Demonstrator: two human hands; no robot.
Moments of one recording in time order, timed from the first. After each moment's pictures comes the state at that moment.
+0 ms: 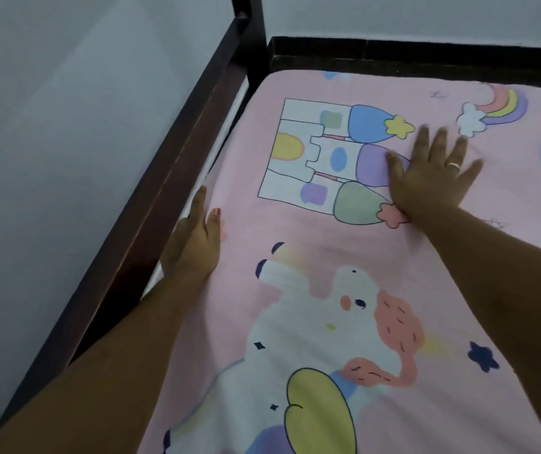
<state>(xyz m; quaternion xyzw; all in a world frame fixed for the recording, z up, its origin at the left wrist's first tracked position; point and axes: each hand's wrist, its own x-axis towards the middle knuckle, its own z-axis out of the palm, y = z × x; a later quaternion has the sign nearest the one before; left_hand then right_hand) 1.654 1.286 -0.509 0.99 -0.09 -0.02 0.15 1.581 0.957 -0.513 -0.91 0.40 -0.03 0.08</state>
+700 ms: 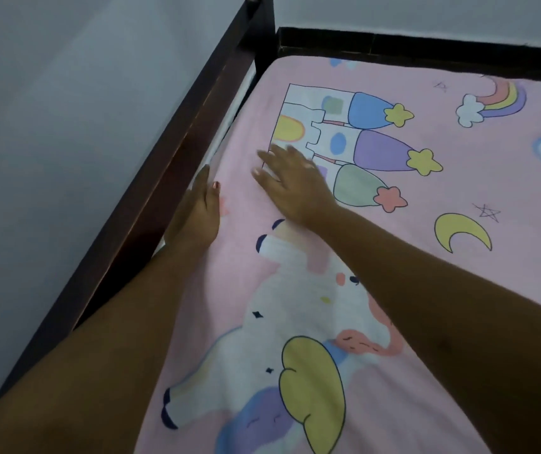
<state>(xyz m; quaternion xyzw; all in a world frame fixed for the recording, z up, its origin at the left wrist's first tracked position) 1.645 1.282 -0.492 0.96 -0.07 -0.06 0.25 1.603 1.118 -0.477 -0.94 0.07 -0.03 0.33</state>
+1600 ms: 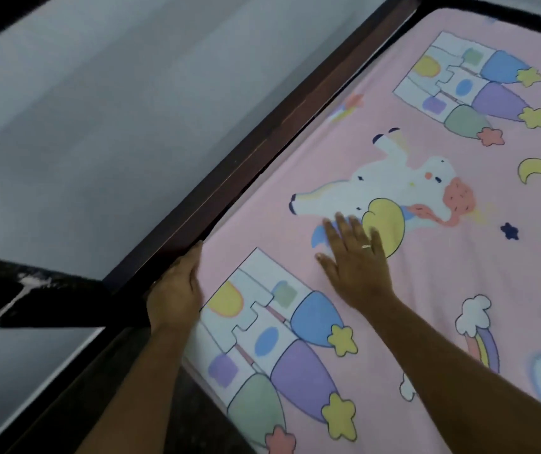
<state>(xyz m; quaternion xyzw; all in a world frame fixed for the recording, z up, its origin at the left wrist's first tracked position) 1.269 1.546 -0.460 0.97 0.12 0.03 0.20 1.315 1.253 -0.504 -0.99 -0.09 0.02 0.10</state>
